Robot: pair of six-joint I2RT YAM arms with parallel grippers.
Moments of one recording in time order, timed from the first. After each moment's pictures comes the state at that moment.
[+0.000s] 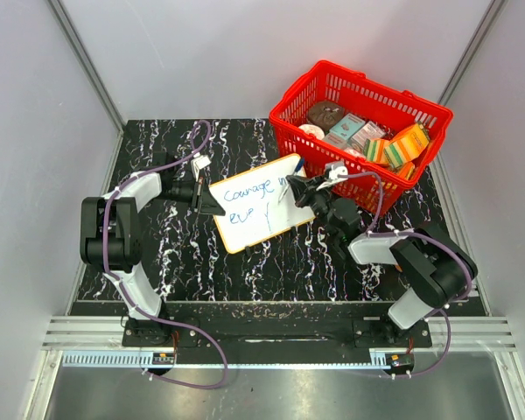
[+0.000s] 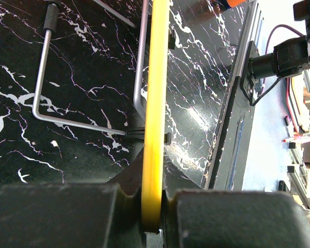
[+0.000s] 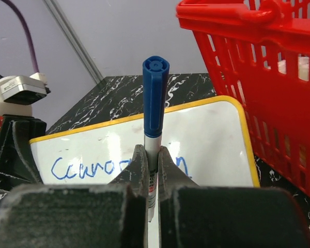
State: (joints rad) left arm -0.02 1.80 1.19 -0.71 1.16 0.44; right arm 0.61 1.59 0.57 1.20 0.11 0.36
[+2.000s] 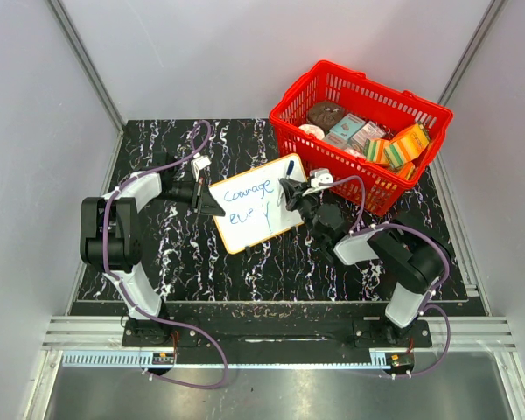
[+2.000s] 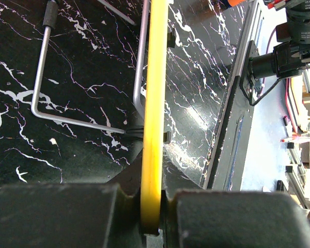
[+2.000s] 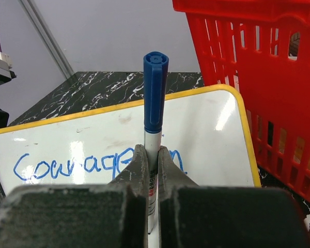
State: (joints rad) left arm -0.02 1.80 1.19 -0.72 1.16 0.44; right arm 0.72 1.75 0.61 1.34 0.30 0.18
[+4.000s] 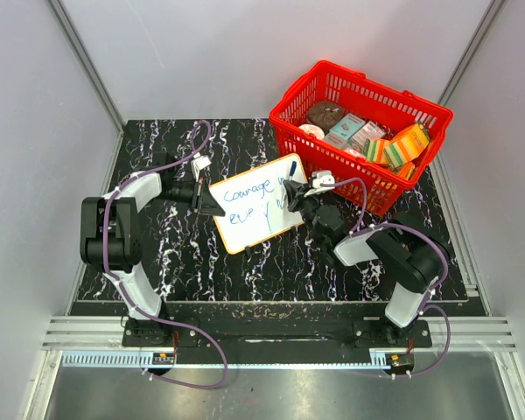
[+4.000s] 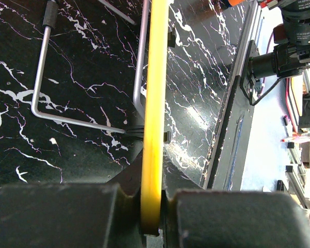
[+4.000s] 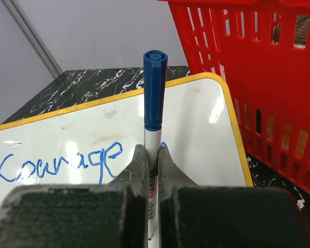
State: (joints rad) left arm -0.02 1.80 1.19 -0.72 1.16 0.44; right arm 0.72 1.76 0.59 1.34 0.35 0.21
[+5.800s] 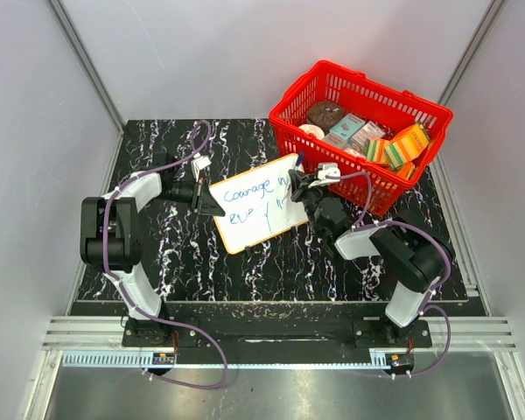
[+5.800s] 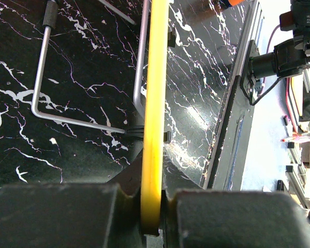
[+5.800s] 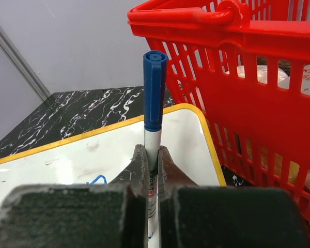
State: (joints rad) left arm -0.02 1.80 1.19 -0.72 1.16 0.44; right arm 0.68 1.75 0.64 1.32 0.39 0.22
